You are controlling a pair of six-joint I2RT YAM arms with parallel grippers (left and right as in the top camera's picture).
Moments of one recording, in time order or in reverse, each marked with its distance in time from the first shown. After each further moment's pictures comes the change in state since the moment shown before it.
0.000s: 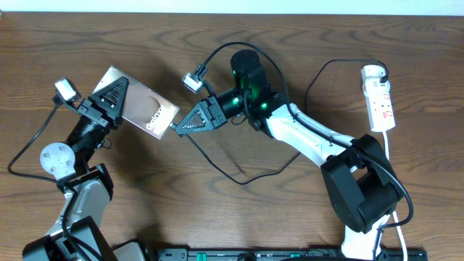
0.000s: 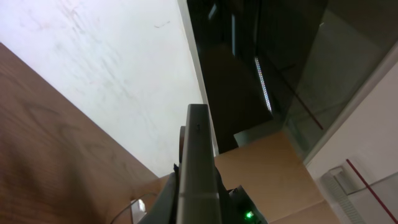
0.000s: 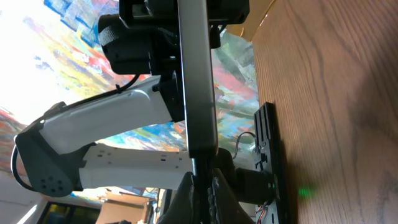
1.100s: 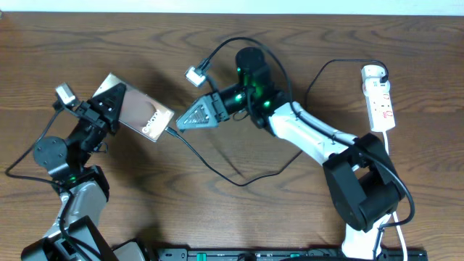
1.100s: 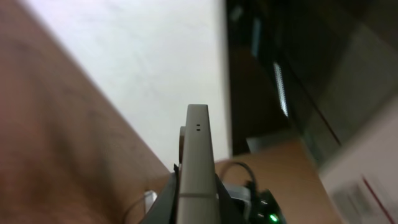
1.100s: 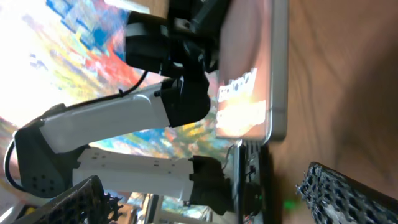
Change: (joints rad) left arm 0.062 -0.001 -0.004 -0.213 0.041 0.087; right arm -0.029 0.000 0.000 0.066 0.016 -0.013
